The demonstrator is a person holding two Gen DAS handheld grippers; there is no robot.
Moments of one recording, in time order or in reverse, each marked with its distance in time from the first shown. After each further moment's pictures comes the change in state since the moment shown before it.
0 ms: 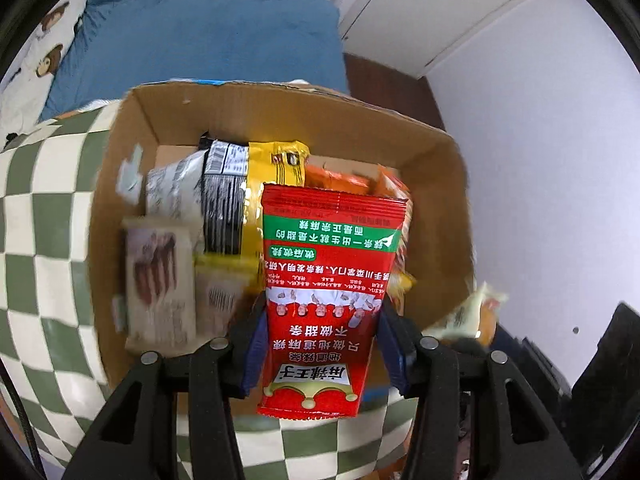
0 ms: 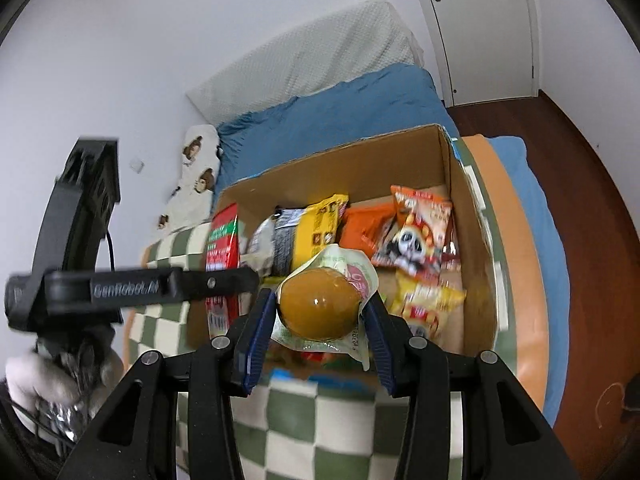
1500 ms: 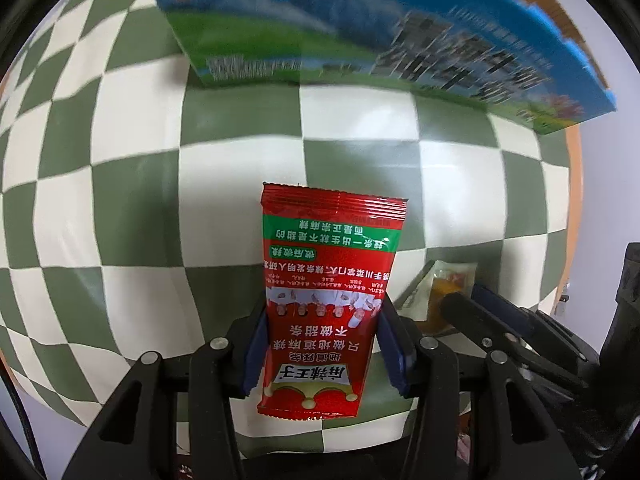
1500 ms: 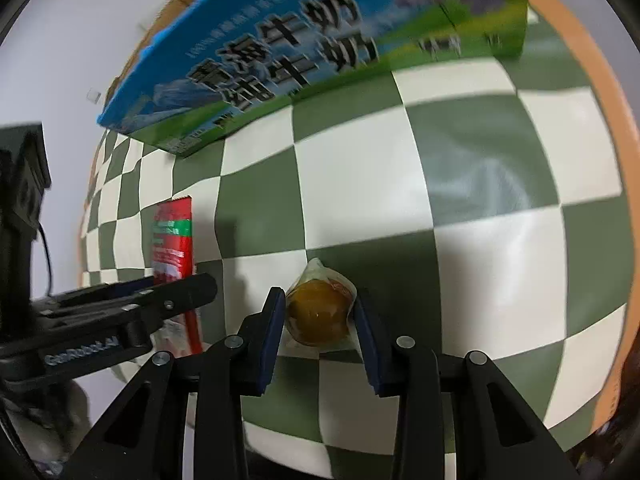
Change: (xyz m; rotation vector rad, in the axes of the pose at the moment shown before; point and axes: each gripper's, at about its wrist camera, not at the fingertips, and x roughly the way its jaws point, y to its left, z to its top) left arm 0.073 0.053 -0.247 0.030 0.139 0.233; right arm 0.099 0.009 -0.244 0.151 0.292 -0.046
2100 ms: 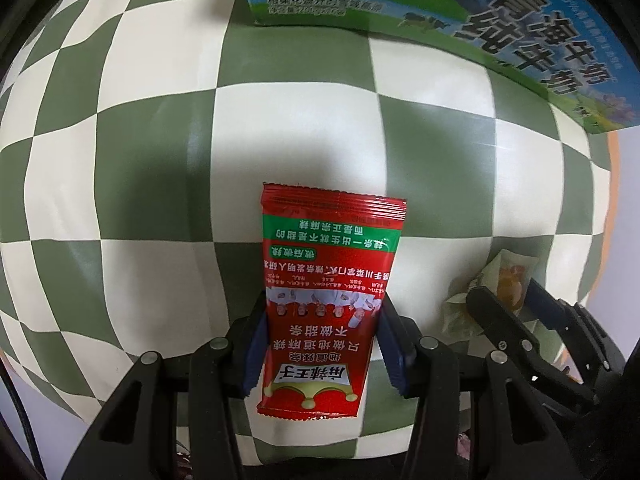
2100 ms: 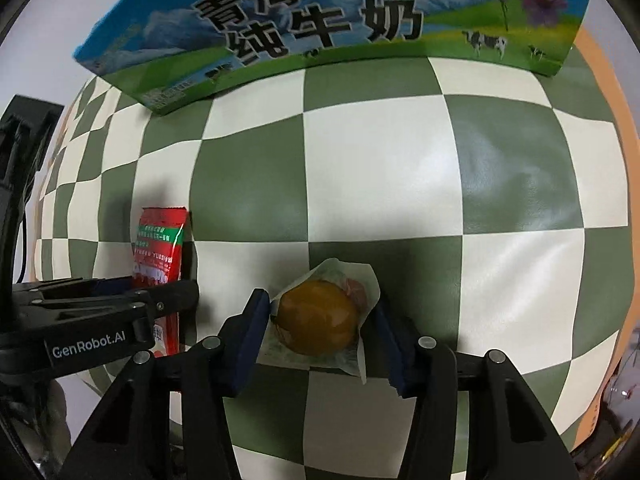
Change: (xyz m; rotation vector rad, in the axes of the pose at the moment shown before) left arm 0.055 0.029 -0.013 -0.058 0.035 0.036; right arm 0.042 0.034 -0.009 -0.150 -0.003 -0.179
